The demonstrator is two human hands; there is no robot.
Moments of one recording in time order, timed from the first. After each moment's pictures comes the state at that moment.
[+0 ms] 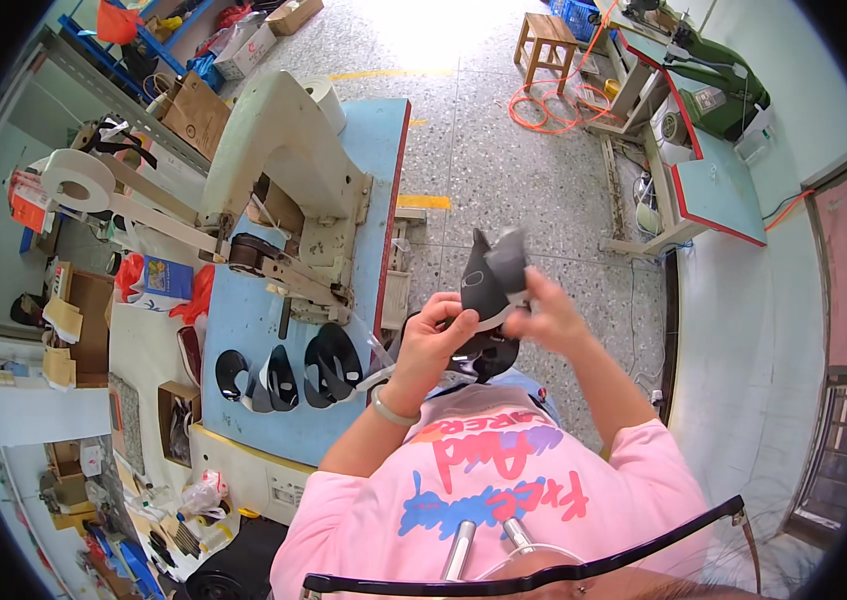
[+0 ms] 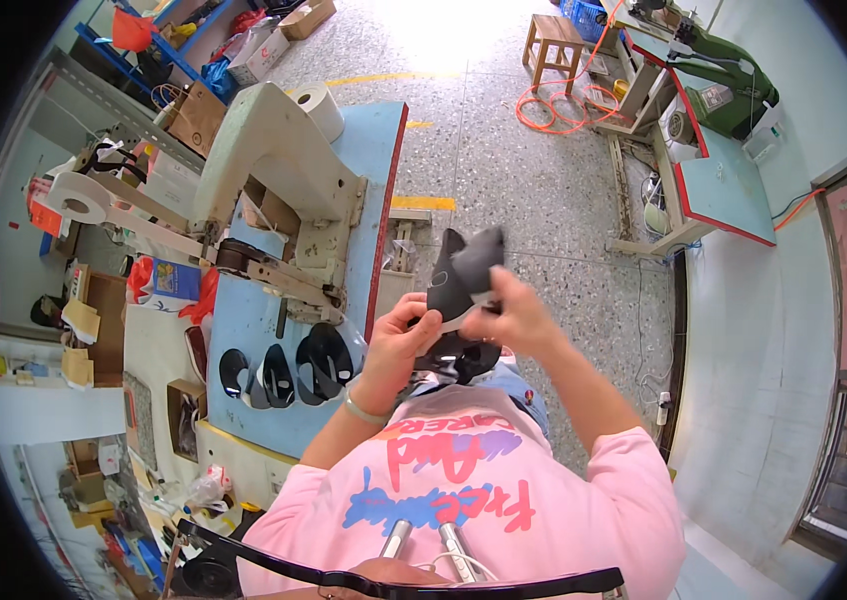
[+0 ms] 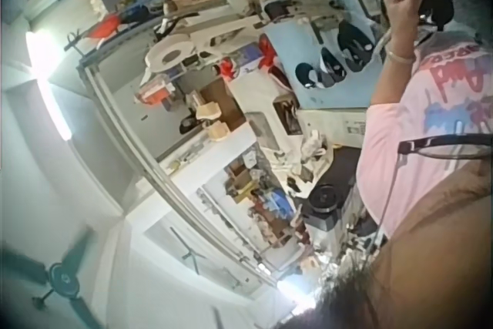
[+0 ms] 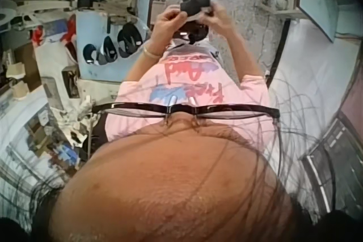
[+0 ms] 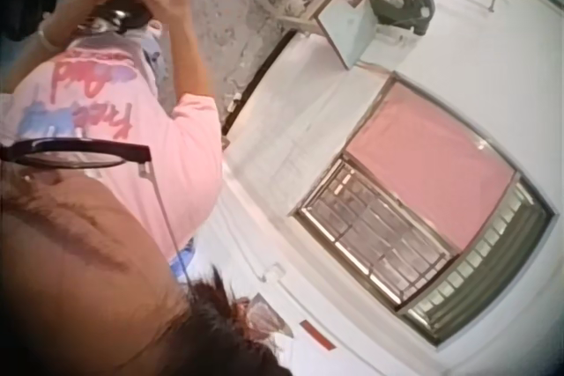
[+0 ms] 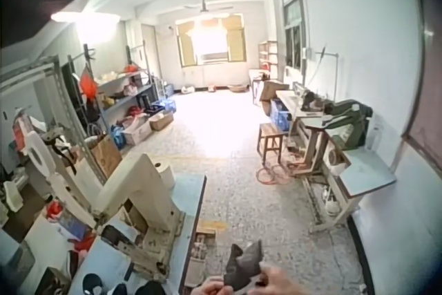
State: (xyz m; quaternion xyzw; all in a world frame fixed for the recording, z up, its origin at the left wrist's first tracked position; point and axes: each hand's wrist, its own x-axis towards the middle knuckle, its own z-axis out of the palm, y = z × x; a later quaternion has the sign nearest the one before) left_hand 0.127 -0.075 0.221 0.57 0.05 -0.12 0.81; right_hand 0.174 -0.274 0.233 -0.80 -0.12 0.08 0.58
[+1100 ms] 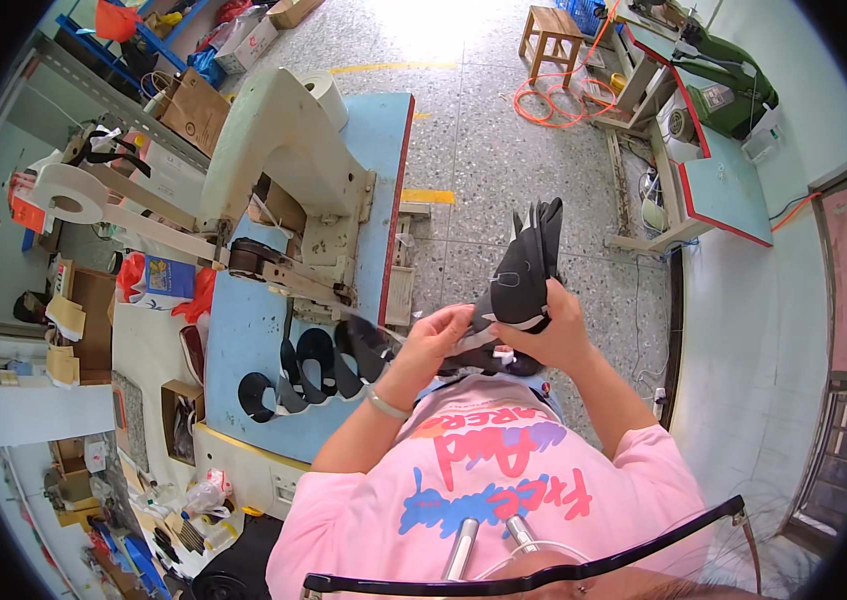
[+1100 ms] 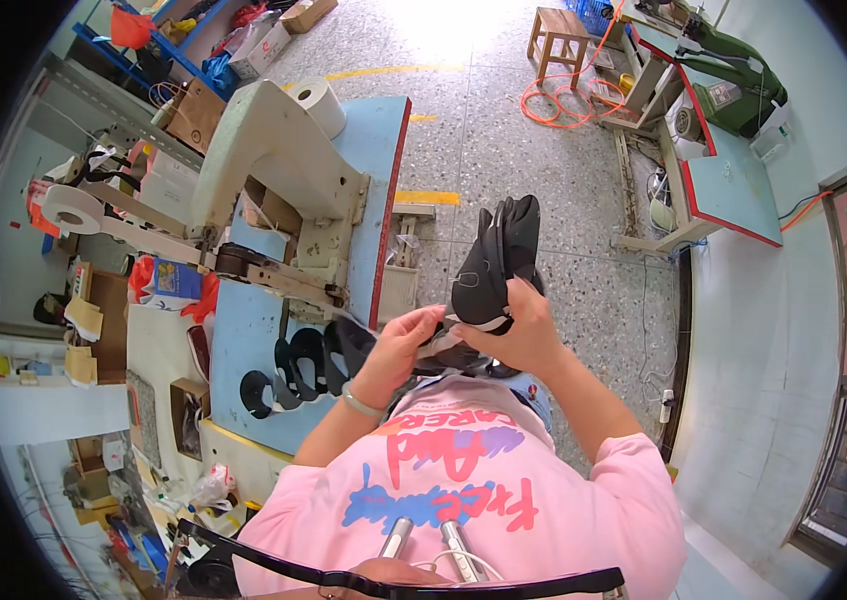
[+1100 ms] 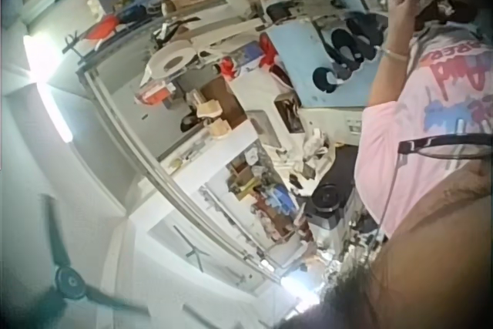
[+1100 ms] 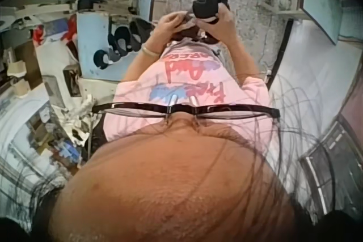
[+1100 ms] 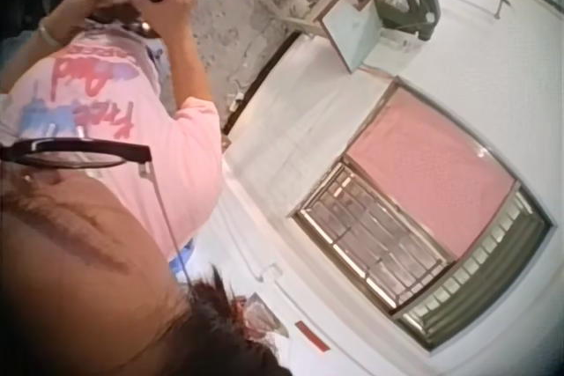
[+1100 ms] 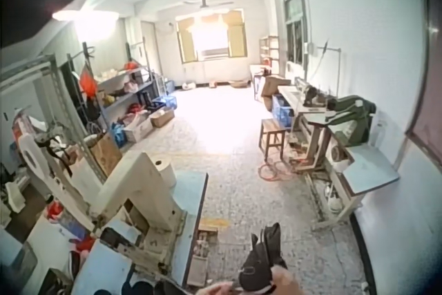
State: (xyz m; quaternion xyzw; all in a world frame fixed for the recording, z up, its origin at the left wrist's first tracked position) left_hand 0.139 -0.059 0.177 0.64 -0.01 -0.17 0.75; right_hand 0.164 -0.265 0.235 -0.84 -0.17 -0.09 0.51
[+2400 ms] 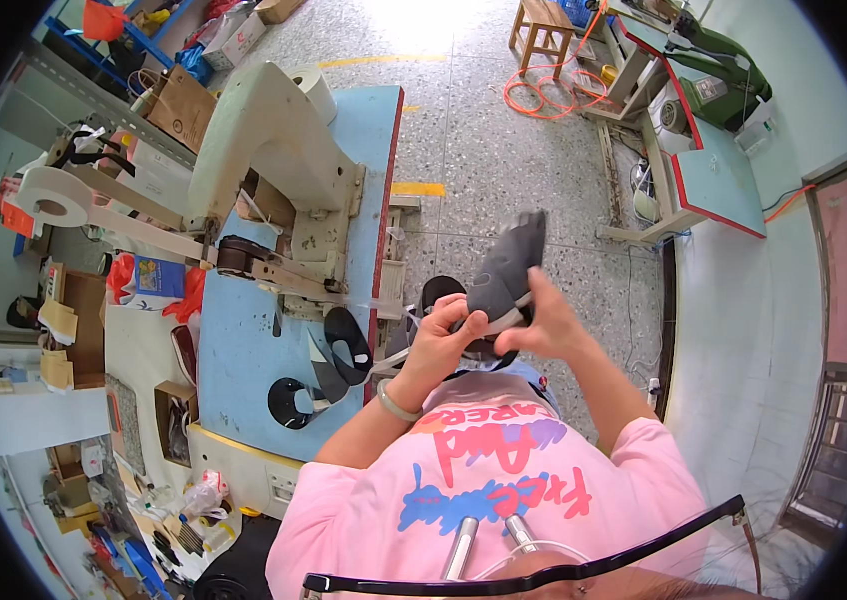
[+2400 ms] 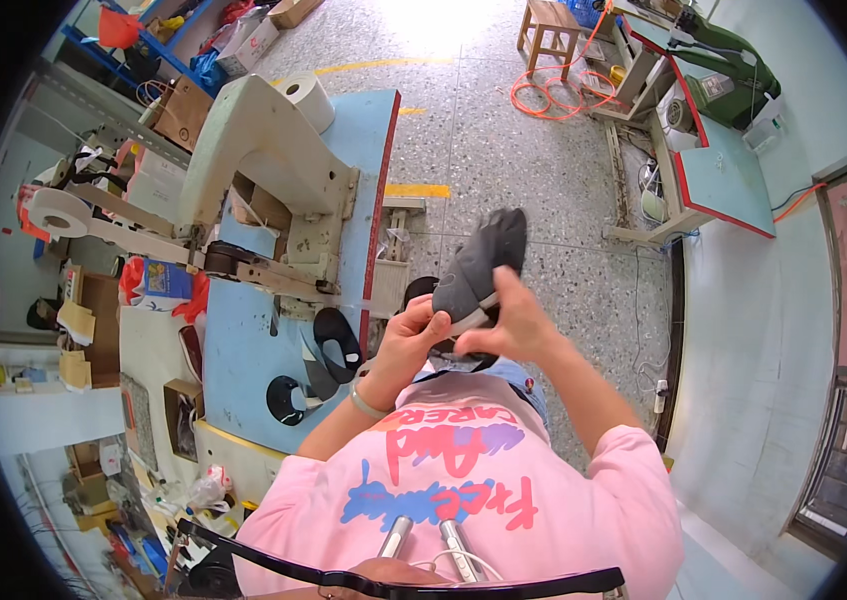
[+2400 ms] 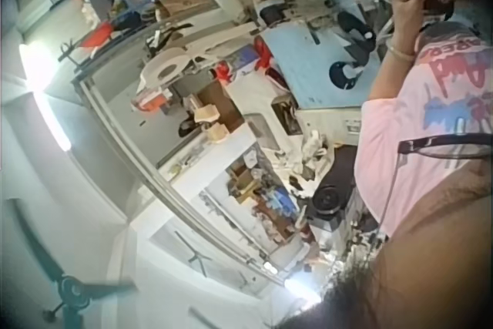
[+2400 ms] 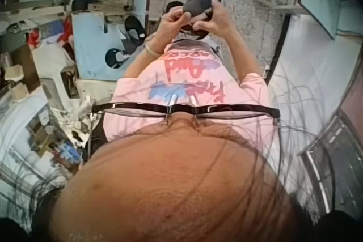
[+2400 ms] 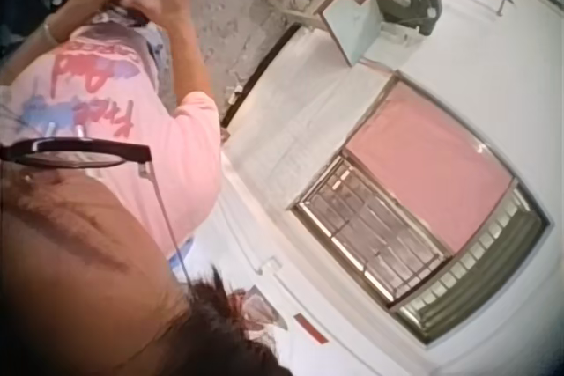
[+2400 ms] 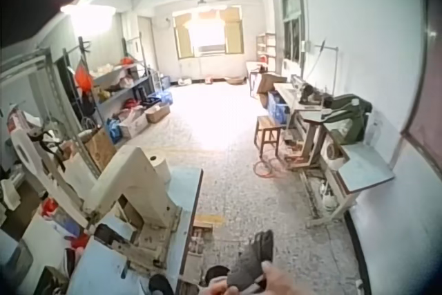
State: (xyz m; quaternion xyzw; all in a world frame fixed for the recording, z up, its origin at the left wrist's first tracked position) left_hand 0.131 -0.082 0.201 0.62 0.00 -0.13 0.77; right_hand 0.170 -0.278 0.218 -0.83 -0.17 0.05 0.53
